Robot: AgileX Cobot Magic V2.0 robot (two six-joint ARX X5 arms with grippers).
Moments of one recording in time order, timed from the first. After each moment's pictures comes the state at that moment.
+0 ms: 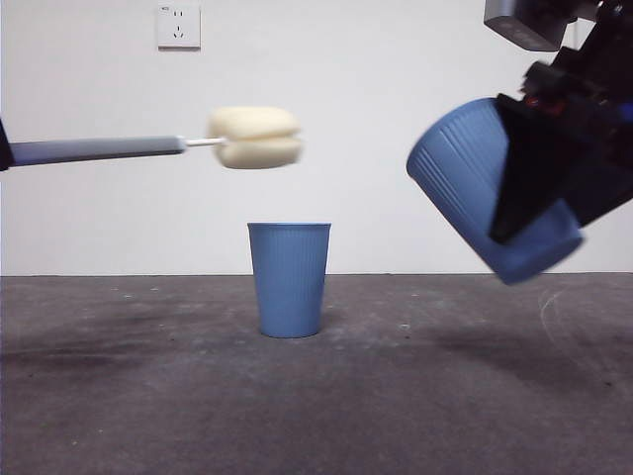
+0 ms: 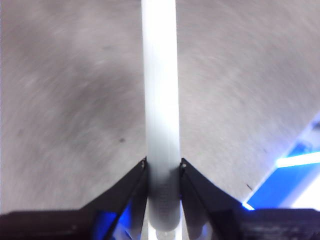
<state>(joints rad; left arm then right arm) -0.41 0.99 0.90 -0.93 0.13 0.31 0.46 1.20 0.82 -0.62 -0.16 -0.24</state>
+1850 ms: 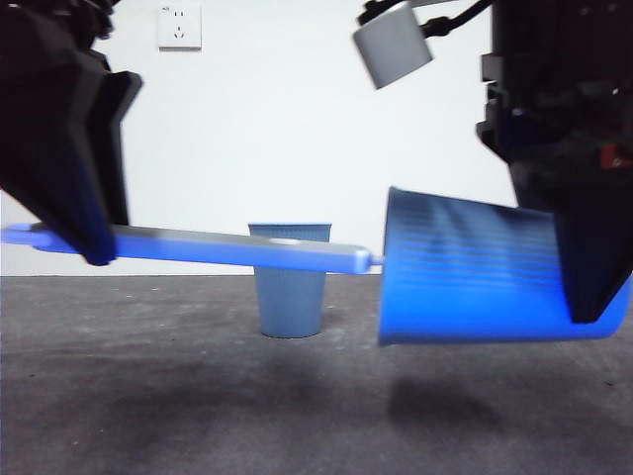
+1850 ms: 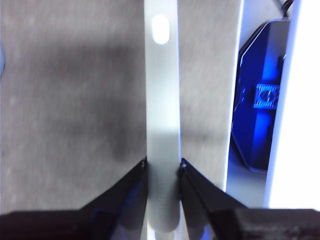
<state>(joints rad) -0.94 1.20 0.90 -0.84 -0.08 0.52 1.02 1.44 1.01 -1.04 0.39 -0.46</state>
